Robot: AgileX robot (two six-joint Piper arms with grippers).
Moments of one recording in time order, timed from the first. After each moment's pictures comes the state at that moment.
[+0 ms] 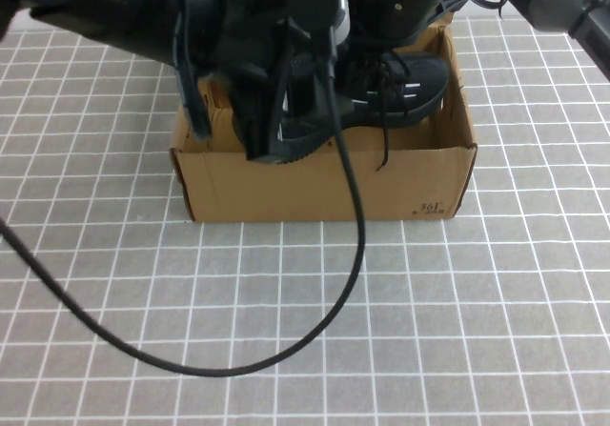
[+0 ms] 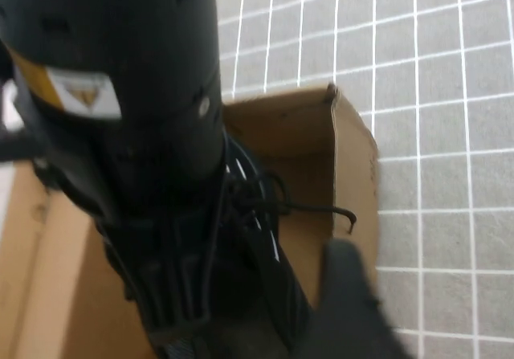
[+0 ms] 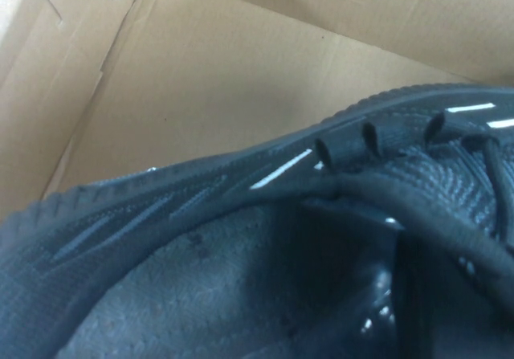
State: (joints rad) right arm 0.55 2.19 -2.44 -0.01 1.27 0.22; left arm -0.56 1.51 -1.56 -0.41 0.90 1.35
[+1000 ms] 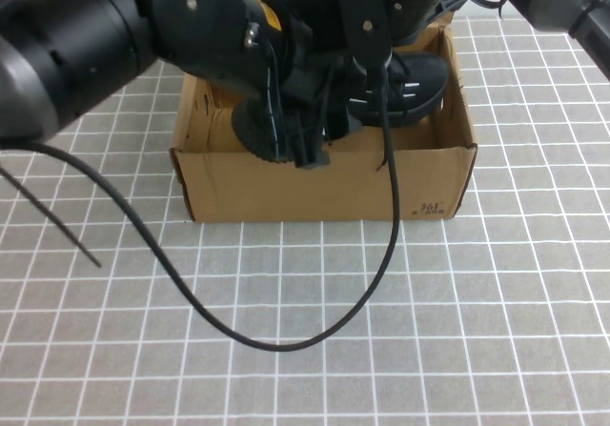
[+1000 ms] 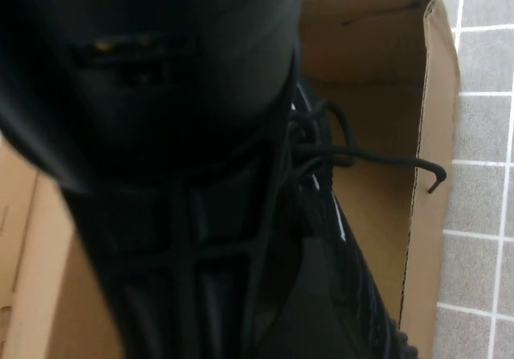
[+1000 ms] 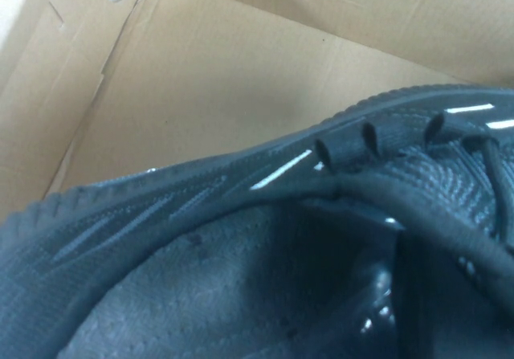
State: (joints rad) right arm 0.55 2.19 -2.44 -0.01 1.26 0.22; left arm -0.62 1.67 -1.57 -0.17 0.72 1.12
